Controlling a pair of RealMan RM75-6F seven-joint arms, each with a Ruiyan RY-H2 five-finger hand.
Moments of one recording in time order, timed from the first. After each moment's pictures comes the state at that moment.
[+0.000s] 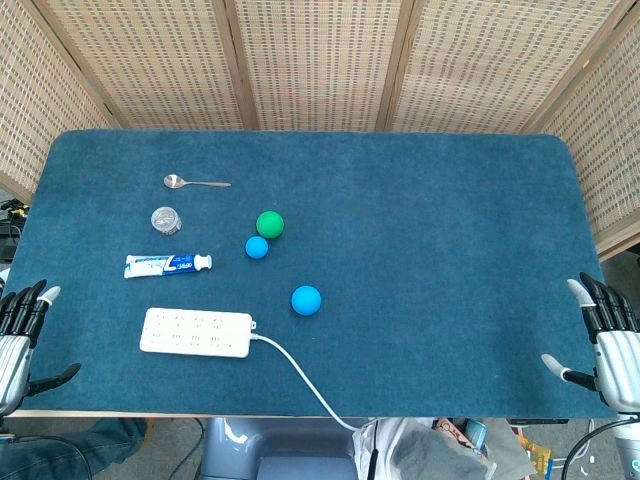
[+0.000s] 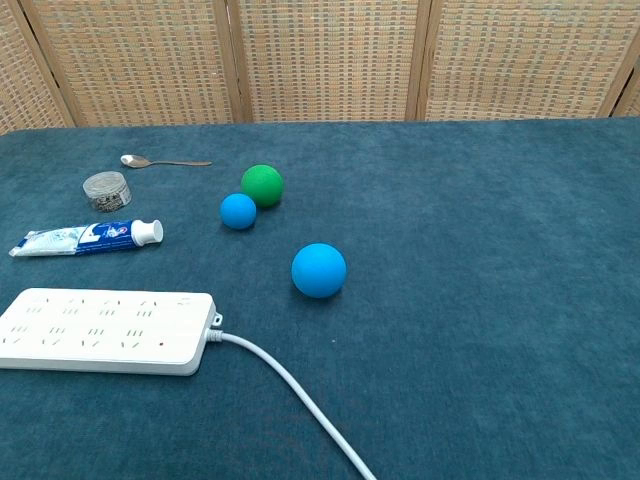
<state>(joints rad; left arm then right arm) -0.03 -1.03 0.00 -1.86 1.55 1.55 0.14 0.05 -1.03 0.08 -1.69 -1.57 1.57 0.08</state>
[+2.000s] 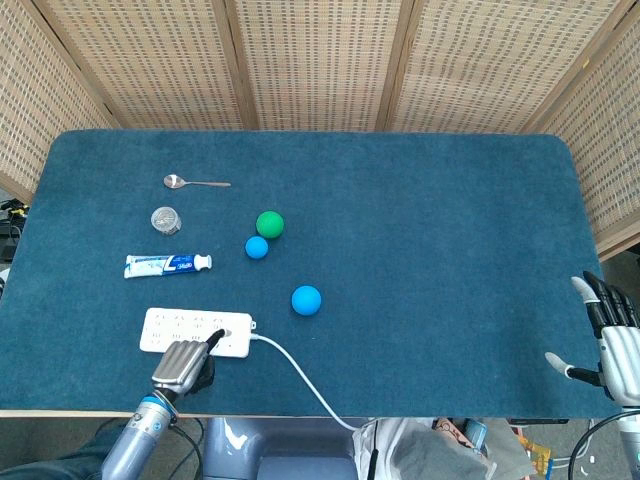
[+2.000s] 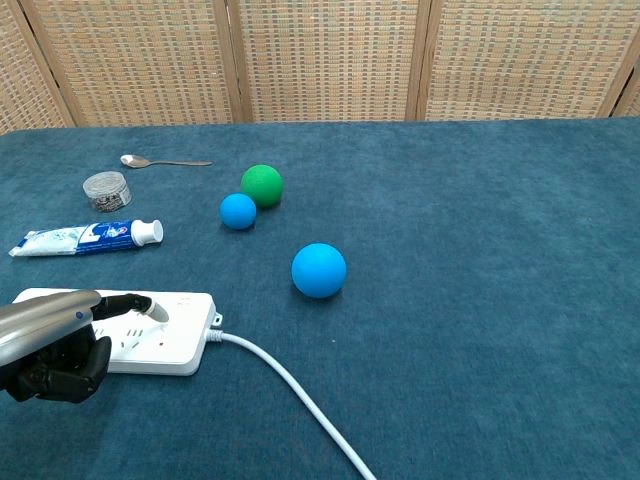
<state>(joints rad) -0.35 -1.54 -0.02 -1.90 1.02 1.14 0.61 0.06 -1.01 0.08 -1.68 -1.52 1.52 0.15</state>
